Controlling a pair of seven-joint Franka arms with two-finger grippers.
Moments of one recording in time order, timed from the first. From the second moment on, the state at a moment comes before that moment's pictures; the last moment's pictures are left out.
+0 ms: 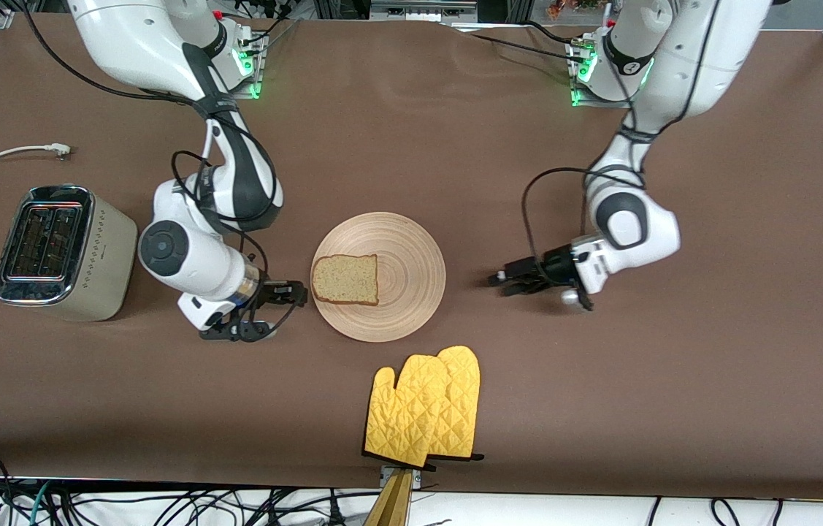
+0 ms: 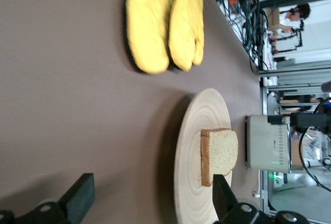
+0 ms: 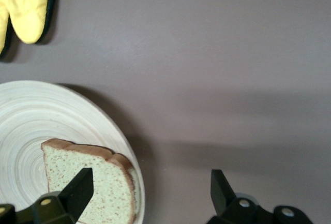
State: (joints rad) left arm -0.16 0.55 -0.07 -1.98 -1.54 2.29 0.93; right arm 0.46 0.64 -0.13 -1.52 0.26 2.17 0.18
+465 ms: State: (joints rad) left arm 0.16 0.28 -0.22 -2.03 -0.78 2.21 0.49; right arm 0.50 0.69 -0.13 -1.52 0.26 2.17 0.18
